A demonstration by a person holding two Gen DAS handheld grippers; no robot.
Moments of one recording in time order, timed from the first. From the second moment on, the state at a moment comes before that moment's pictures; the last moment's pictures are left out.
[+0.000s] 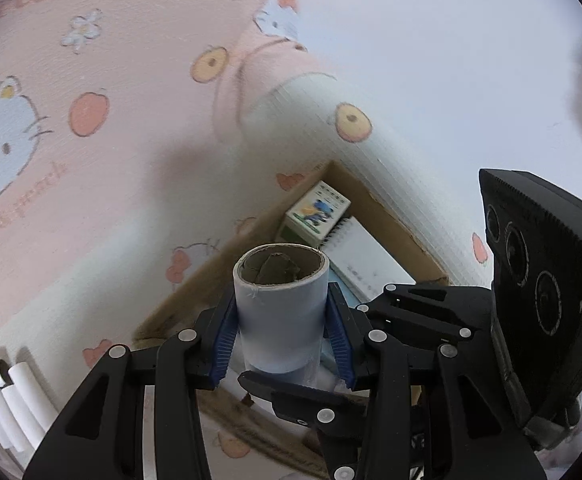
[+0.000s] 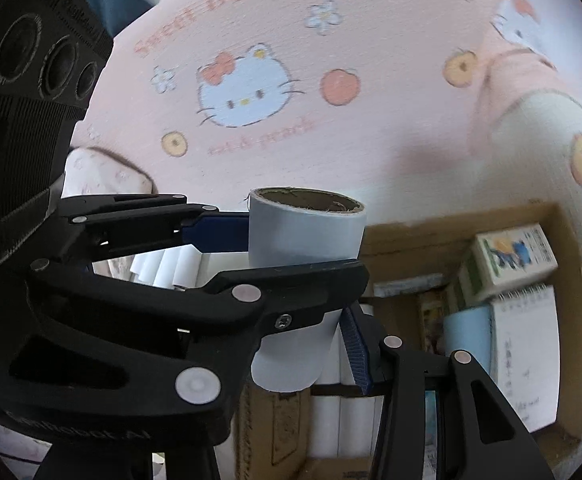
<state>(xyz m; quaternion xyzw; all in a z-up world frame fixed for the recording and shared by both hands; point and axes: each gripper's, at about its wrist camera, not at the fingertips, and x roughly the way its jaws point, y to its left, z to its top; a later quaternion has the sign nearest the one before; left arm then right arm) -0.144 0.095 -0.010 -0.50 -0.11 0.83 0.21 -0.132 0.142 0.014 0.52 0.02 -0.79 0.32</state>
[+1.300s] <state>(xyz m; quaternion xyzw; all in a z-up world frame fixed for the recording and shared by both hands) -0.171 0.095 -0.096 -0.61 -0.20 0.74 0.19 -0.179 0.173 -0.049 0.60 0.02 -0.75 0.28</state>
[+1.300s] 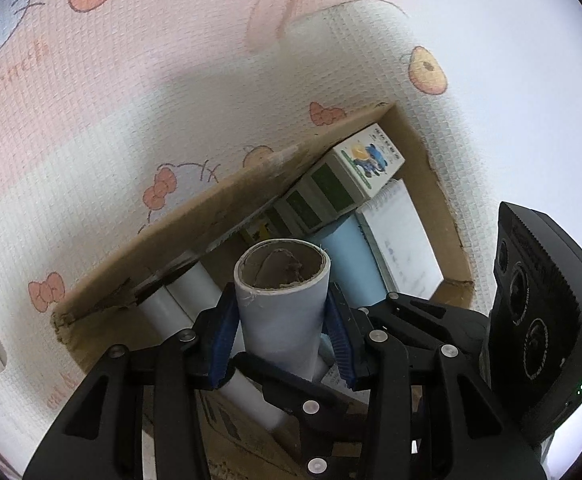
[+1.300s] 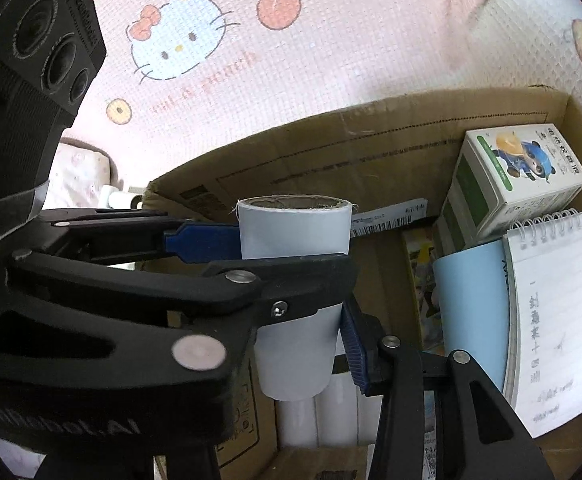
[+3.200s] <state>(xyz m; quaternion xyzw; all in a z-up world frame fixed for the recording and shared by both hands) -0.080 0.056 -0.044 -0.43 -0.11 0.87 0.21 -0.141 0.158 0.007 0.56 0.24 -0.79 0.13</state>
